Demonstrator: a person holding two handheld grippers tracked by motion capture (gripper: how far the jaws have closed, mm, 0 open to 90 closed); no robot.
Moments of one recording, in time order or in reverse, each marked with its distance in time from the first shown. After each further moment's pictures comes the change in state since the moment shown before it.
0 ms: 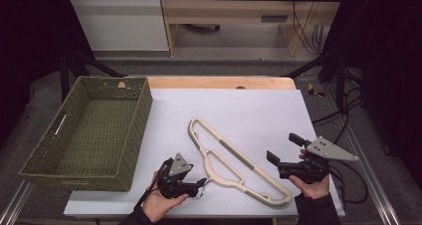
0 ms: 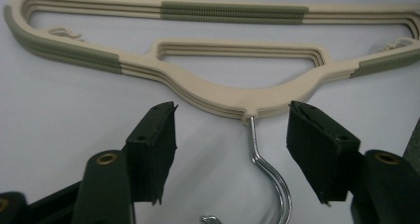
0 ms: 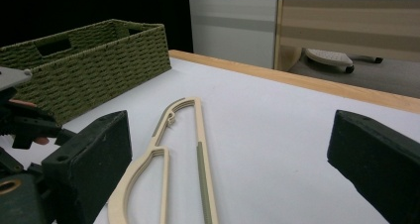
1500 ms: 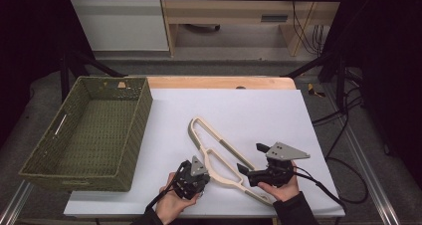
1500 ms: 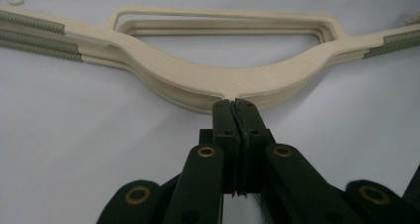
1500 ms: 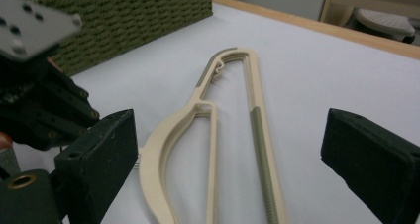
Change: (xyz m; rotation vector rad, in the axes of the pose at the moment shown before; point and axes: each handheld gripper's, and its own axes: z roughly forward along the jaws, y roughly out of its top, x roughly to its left) left arm -0.020 0.014 0.021 0.127 0.037 0.037; right arm 0.044 -0.026 0.059 0.184 0.122 -0.078
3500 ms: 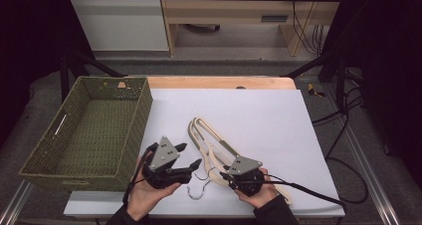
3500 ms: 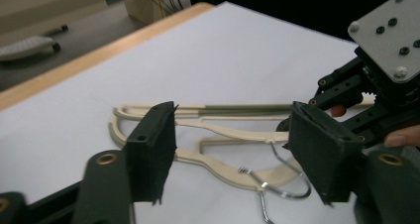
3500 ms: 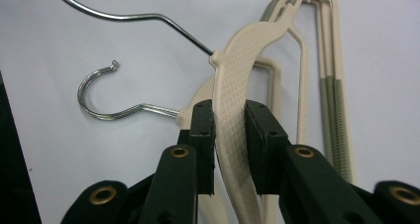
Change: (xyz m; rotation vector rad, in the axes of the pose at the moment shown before) left arm 0.025 0.028 -0.112 -0.365 0.066 0.047; right arm 0.046 -0.010 0.047 0.255 0.029 -0.258
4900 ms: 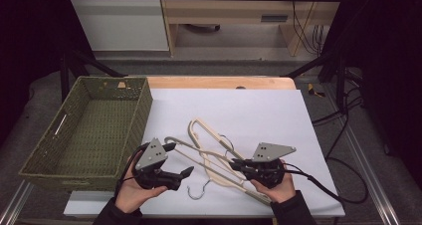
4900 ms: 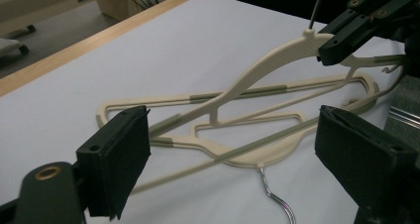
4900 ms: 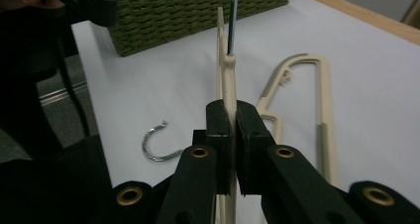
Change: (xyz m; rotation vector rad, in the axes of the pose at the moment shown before) left arm 0.016 -0.020 0.001 0.025 -0.107 0.037; right arm -0.029 0.019 -0.054 -0.186 0.200 0.102
